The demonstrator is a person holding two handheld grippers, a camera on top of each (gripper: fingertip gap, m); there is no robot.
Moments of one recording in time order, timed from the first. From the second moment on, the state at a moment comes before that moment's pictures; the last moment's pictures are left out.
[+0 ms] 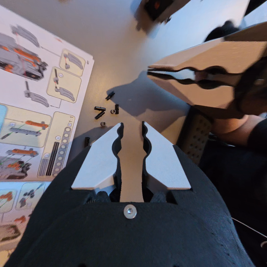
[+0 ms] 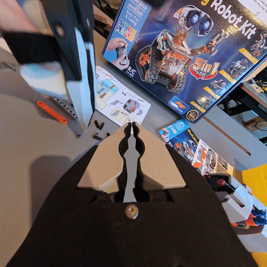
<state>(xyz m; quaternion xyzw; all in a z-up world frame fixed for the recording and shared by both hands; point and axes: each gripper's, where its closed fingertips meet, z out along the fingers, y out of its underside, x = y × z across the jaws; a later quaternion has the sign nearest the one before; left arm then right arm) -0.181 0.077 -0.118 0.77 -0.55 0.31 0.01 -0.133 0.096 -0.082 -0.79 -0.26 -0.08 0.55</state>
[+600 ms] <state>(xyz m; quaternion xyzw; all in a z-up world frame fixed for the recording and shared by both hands) -0.396 0.108 0.046 0.70 -0.29 0.50 -0.41 -0.143 0.108 -0.058 -0.73 -0.23 -0.03 0.65</state>
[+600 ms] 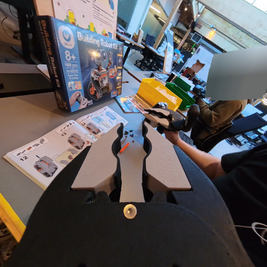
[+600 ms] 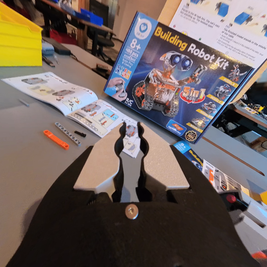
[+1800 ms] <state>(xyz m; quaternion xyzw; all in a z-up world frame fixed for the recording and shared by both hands) -0.454 -0.033 0.070 0.53 -0.46 0.51 -0.50 -0.100 0.108 0.056 -0.69 0.09 -0.20 0.69</state>
